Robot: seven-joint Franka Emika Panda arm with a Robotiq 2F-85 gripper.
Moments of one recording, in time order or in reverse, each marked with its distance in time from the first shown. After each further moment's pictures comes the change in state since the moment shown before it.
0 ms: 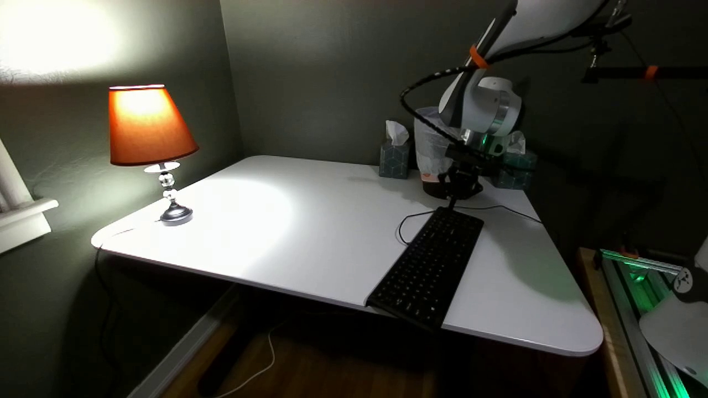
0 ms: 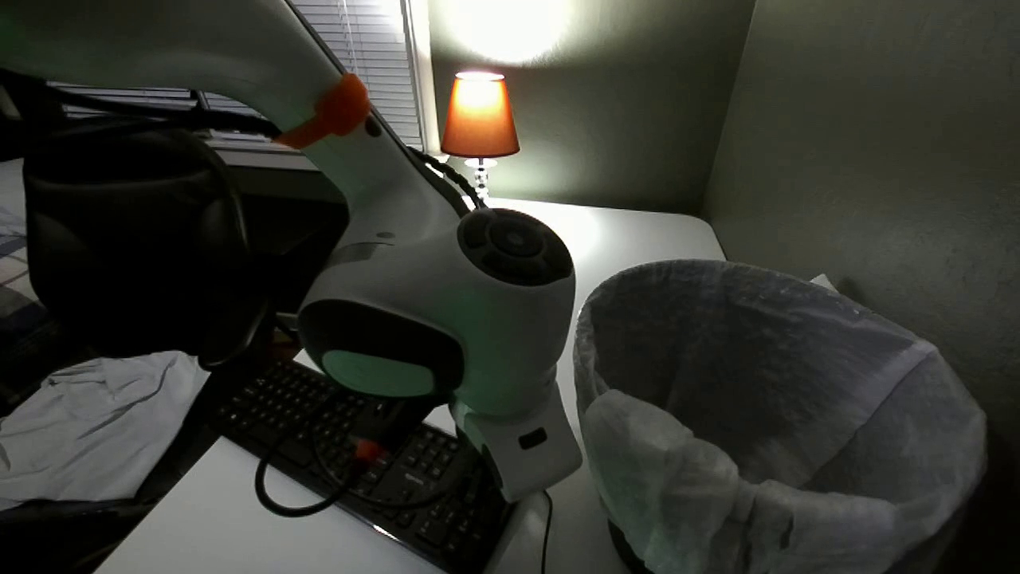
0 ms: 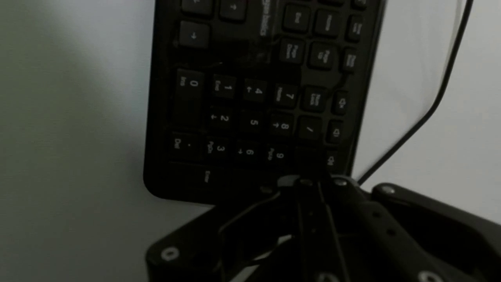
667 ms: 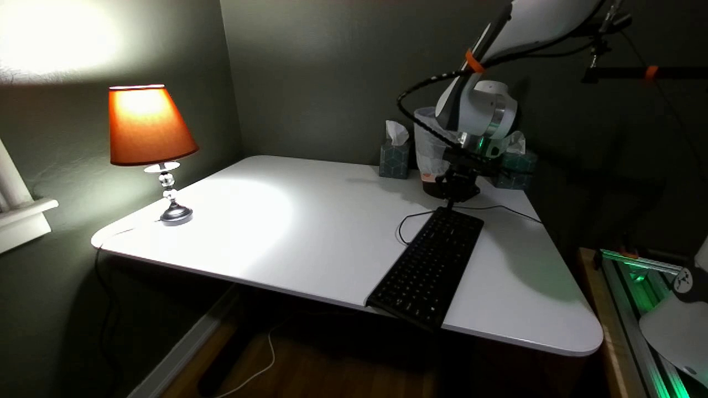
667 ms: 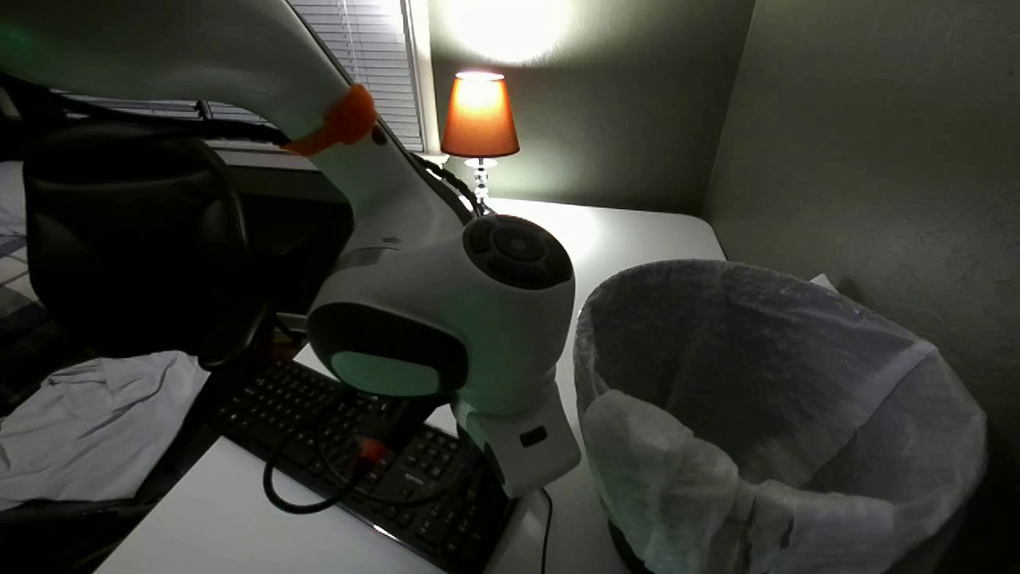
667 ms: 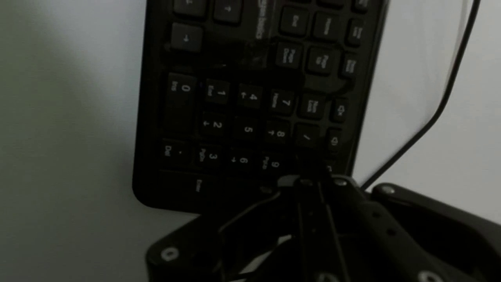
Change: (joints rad) arm -0.005 0.027 0.018 0.020 0.000 0.000 0.000
